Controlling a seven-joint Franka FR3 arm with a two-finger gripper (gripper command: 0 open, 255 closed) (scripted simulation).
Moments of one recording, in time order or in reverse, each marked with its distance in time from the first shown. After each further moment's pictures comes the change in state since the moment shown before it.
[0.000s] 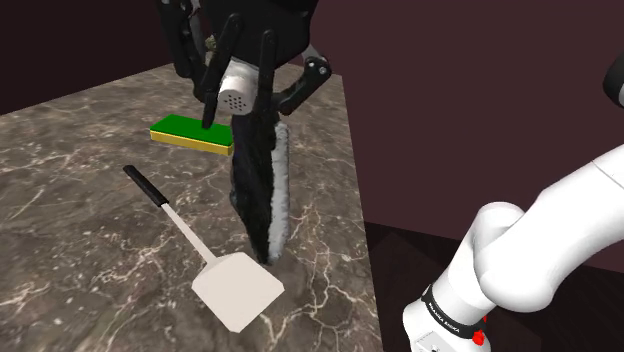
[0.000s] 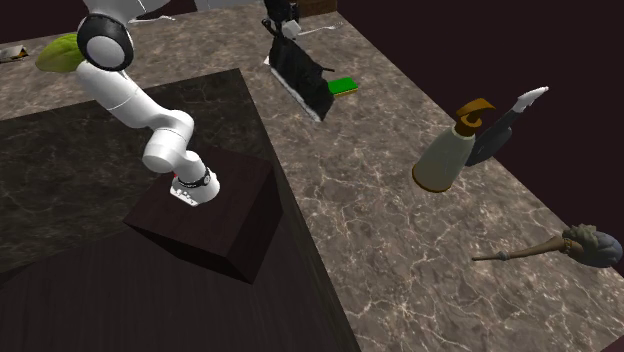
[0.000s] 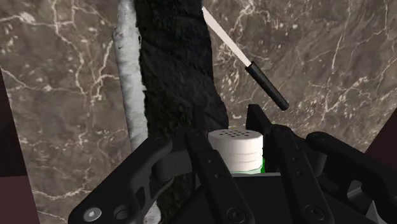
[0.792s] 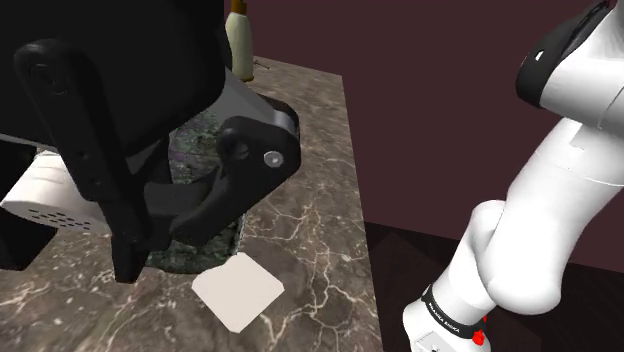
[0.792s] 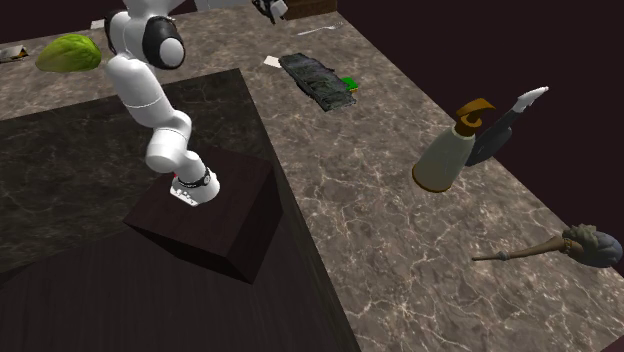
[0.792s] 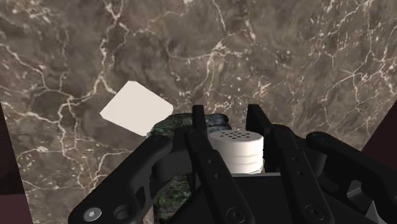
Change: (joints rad) arm 0.114 0.358 0.351 0.326 -0.302 -0.113 0.444
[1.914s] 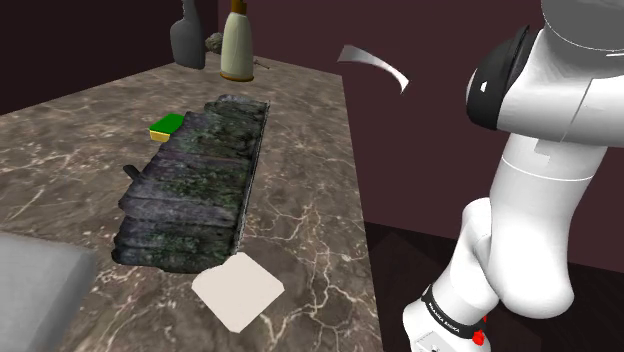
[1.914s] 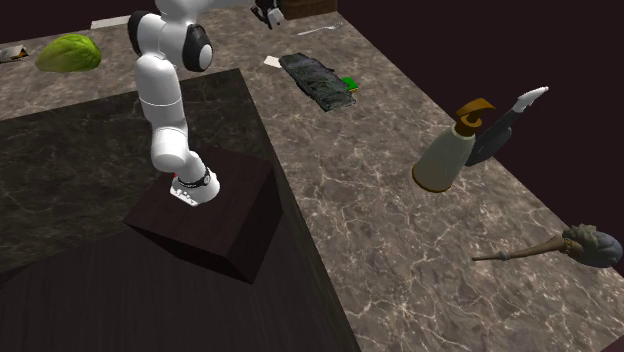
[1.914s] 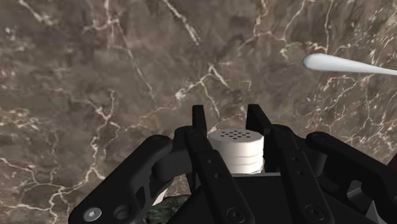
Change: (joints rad) arm 0.219 0.240 0.048 0.058 -0.236 0.023 0.247
